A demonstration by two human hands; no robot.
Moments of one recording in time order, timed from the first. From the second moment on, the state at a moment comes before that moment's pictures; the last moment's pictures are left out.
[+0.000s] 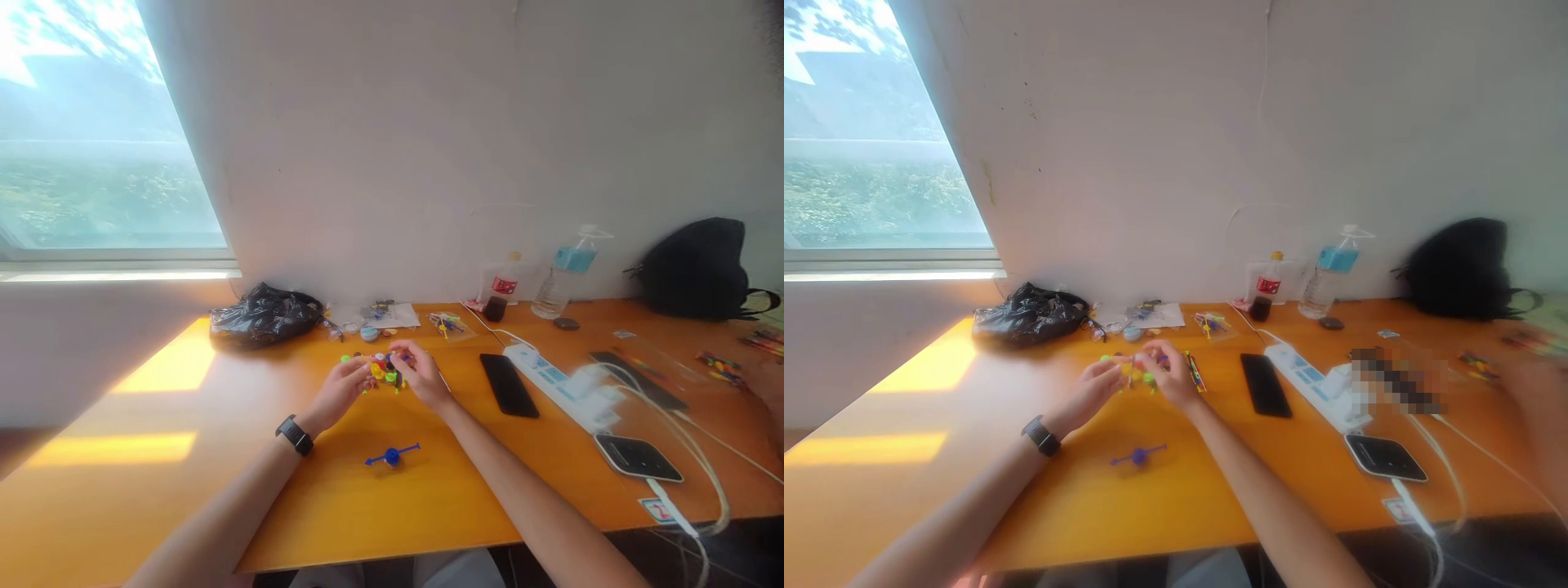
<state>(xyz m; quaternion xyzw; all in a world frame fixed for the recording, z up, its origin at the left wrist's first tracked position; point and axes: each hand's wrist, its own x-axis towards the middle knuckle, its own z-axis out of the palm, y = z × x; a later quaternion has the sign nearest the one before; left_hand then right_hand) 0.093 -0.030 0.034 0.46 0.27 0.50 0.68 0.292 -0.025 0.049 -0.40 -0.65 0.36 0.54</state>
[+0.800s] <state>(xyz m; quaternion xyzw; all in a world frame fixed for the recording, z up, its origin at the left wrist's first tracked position) 0.091 -0.025 0.030 0.48 0.31 0.50 0.65 0.287 -0.031 0.048 -0.40 -0.61 0.45 0.51</state>
